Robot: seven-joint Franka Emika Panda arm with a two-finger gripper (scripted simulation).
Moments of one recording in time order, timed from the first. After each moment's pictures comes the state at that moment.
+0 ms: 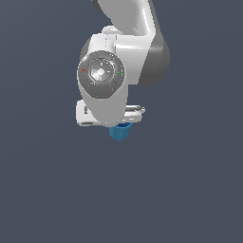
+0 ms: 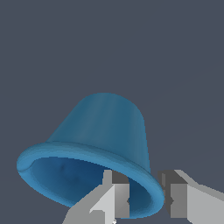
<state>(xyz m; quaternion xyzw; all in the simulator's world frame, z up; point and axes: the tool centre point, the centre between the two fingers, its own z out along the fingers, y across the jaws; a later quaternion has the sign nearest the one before) 0.019 -0.037 0.245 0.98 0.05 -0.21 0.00</state>
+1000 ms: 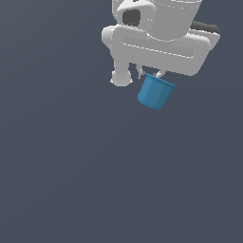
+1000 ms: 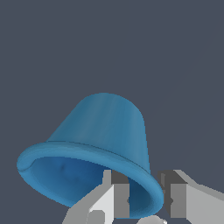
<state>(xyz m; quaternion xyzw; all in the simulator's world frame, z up) 0.004 0.071 0.421 0.99 -0.12 -0.06 0.04</state>
